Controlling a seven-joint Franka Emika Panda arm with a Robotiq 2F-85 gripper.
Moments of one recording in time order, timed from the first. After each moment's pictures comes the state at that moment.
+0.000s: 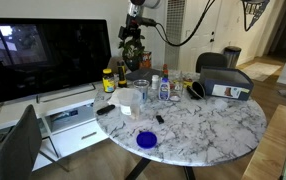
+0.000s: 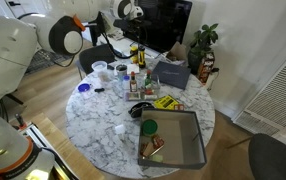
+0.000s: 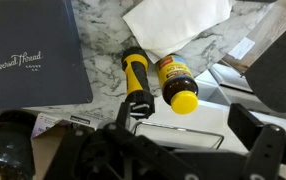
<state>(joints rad) 0.14 0.91 0.07 -0.84 0.01 2.08 -0.03</state>
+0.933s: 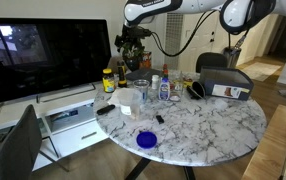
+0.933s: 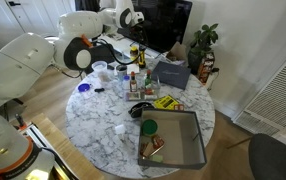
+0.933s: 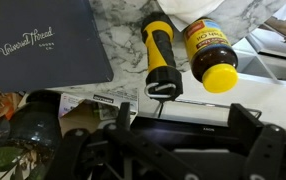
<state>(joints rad) 0.20 1.16 -0.02 -0.53 -0.06 2.17 0.13</state>
